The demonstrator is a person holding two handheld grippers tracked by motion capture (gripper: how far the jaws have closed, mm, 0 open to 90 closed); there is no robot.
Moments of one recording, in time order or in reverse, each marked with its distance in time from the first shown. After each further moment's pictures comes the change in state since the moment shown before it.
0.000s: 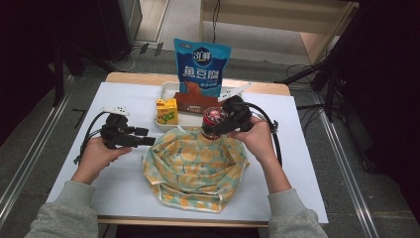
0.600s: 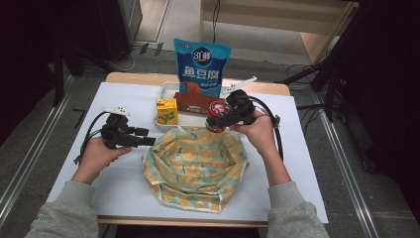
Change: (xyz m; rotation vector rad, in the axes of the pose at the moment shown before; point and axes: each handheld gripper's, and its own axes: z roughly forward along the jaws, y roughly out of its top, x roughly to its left) left arm 0.002 0.000 0.001 0.008 -0.003 0.003; right arm -0.027 0.002 0.002 -0.003 -0.033 0.030
